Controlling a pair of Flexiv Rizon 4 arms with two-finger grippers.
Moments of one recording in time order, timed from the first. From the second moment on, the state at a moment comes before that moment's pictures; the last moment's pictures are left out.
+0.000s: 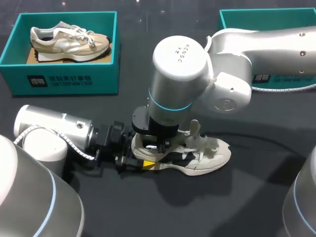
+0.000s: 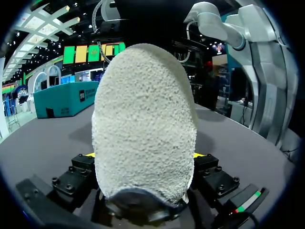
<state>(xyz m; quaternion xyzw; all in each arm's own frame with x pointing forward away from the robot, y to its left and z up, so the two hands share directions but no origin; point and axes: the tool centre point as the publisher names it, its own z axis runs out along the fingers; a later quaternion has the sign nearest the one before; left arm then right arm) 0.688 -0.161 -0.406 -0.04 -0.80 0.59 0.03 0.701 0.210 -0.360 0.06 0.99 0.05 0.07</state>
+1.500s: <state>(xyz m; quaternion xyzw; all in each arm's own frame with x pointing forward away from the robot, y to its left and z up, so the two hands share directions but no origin) 0.689 -0.161 -0.406 -0.04 -0.80 0.59 0.03 0.703 0.161 -0.380 0.11 0.99 0.04 0.09</state>
